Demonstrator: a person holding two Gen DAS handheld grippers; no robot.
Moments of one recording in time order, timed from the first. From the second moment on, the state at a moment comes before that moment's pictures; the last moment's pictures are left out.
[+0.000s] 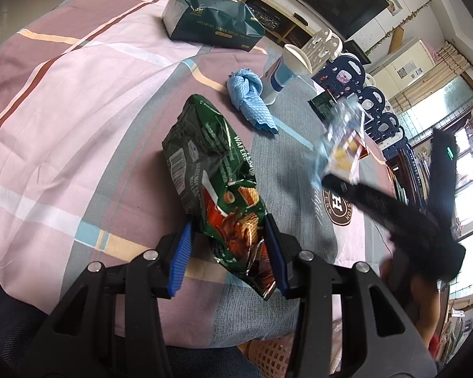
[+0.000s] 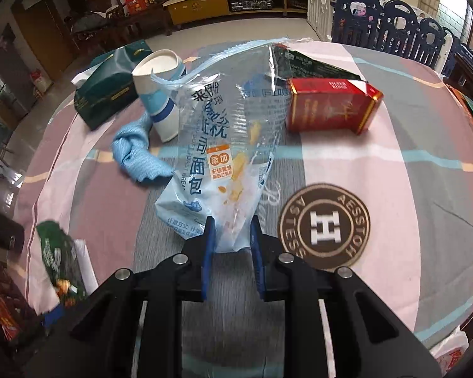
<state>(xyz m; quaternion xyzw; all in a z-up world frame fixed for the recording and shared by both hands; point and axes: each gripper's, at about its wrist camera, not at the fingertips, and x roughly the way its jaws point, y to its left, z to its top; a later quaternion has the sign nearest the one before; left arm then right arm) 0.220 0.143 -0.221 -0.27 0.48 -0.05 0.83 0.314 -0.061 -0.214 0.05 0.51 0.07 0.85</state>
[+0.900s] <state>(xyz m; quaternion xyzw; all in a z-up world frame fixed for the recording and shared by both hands) 0.195 0.107 -0.176 -0.18 0.42 -0.03 0.89 0.189 -0.120 -0.168 0.08 0.49 0.06 0.87</state>
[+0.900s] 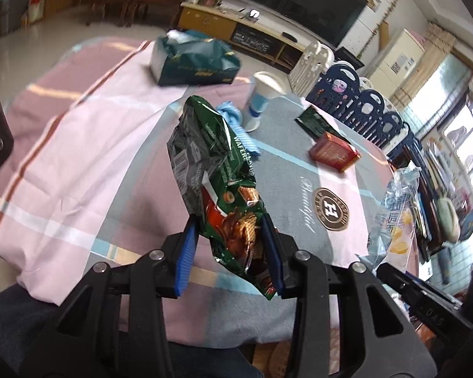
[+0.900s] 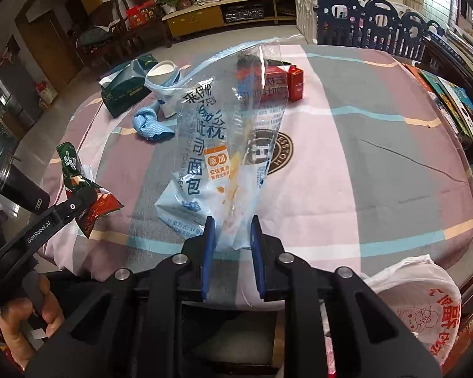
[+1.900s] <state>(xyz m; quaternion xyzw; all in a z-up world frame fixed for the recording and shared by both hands) 0.088 -0.104 -0.132 0.01 0.42 -0.26 0.87 0.037 -0.297 -0.228 0.18 0.58 -0.10 0.79</state>
